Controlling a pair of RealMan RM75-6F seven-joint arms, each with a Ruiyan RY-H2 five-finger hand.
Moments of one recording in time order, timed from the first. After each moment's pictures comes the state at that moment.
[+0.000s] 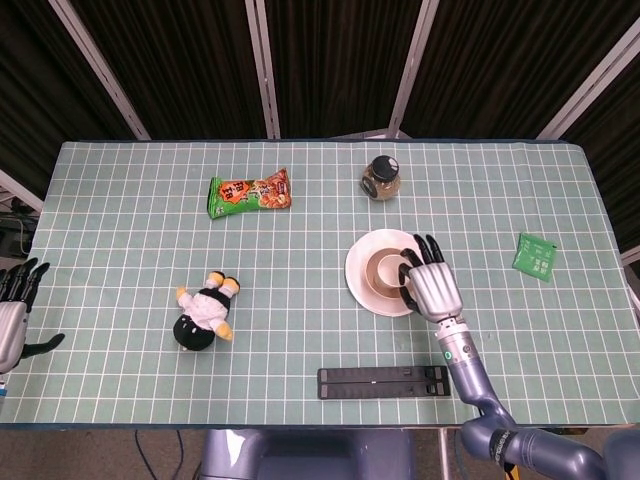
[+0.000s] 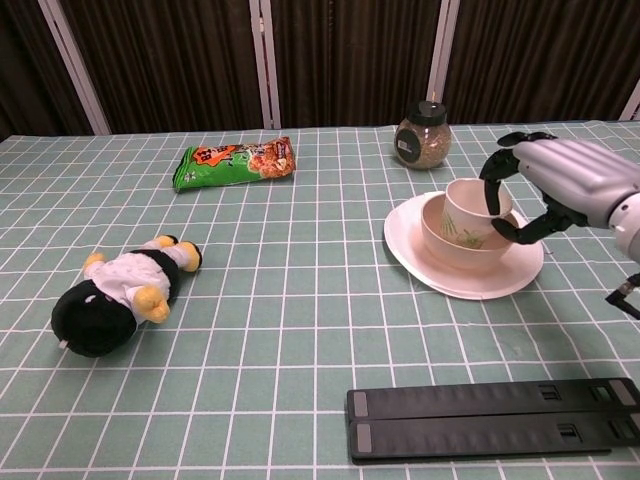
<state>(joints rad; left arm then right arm) -0.15 -1.12 -0.08 -1.59 1.35 1.37 0.10 0.54 -1.66 0.21 -1.31 -1.31 1.19 -0.35</state>
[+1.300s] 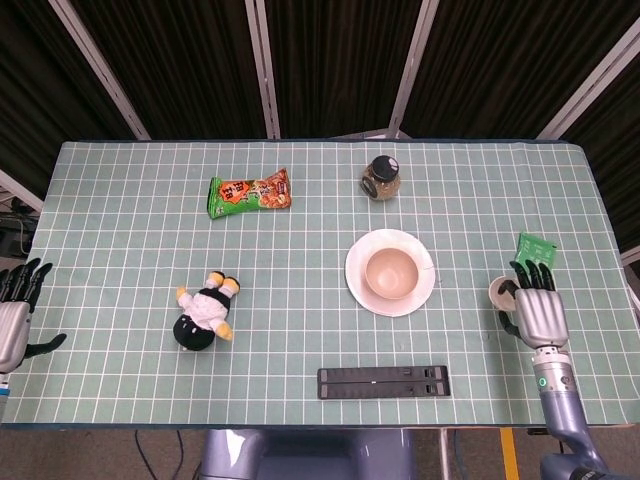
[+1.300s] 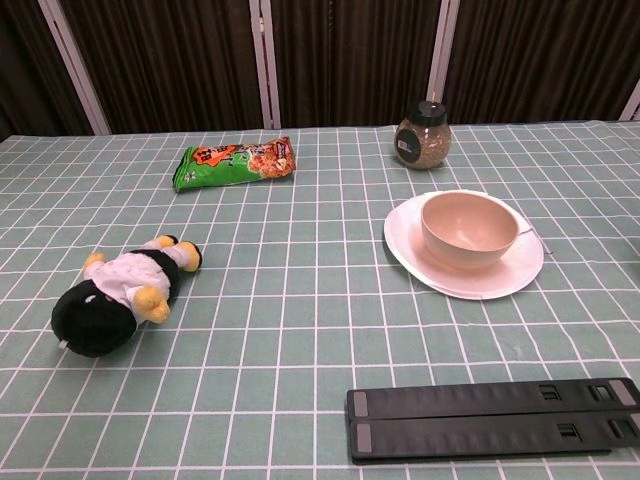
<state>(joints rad) -0.16 -1.13 -0.08 -1.59 1.35 1.37 0.13 0.32 -1.41 0.13 -1.33 -1.23 1.23 -0.22</state>
